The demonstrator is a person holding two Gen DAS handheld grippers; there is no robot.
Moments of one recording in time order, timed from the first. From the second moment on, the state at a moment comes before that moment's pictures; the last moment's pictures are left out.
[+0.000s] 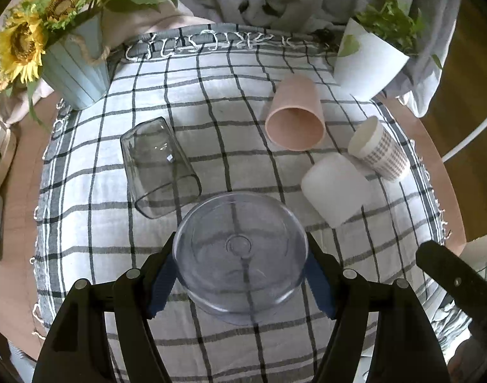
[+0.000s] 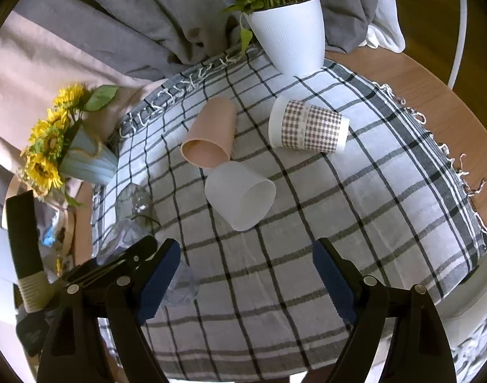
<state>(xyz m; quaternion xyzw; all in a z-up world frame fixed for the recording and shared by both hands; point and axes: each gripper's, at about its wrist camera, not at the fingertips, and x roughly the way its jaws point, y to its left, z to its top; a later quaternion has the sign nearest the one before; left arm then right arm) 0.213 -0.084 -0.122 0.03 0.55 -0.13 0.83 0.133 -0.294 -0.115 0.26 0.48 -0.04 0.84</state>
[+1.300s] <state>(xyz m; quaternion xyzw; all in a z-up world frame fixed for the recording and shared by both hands) 0.166 -0.084 -0.113 0.01 0.53 -0.09 0.84 0.115 -0.296 -0.115 0.21 0.50 -0.02 0.84</state>
